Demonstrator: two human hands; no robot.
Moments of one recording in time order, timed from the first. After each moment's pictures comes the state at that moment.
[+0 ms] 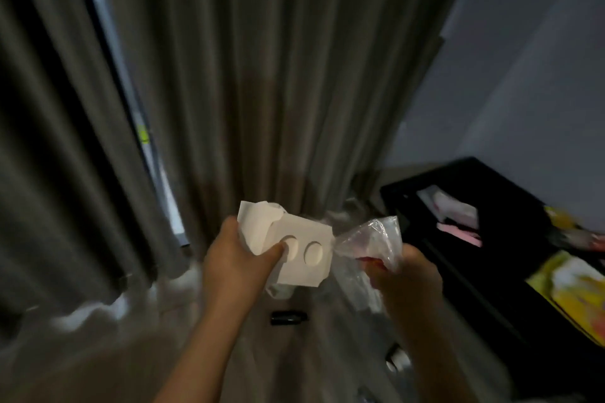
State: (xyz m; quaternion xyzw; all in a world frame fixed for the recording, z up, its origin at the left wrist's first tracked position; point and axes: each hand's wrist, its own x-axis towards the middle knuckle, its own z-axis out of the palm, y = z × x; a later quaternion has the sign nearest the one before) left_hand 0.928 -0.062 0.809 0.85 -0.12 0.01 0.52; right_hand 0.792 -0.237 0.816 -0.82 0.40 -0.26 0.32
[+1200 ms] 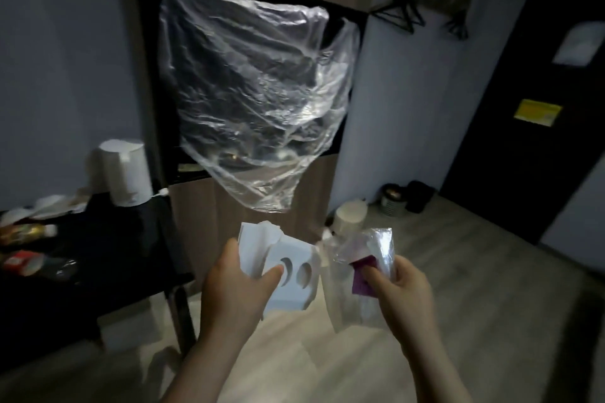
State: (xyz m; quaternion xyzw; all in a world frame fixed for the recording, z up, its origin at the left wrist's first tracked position) left_hand 0.087 -0.200 0.892 0.44 -0.70 -0.38 0.41; right_hand -0.070 -0.061 0.906 -0.28 0.76 -0.59 0.06
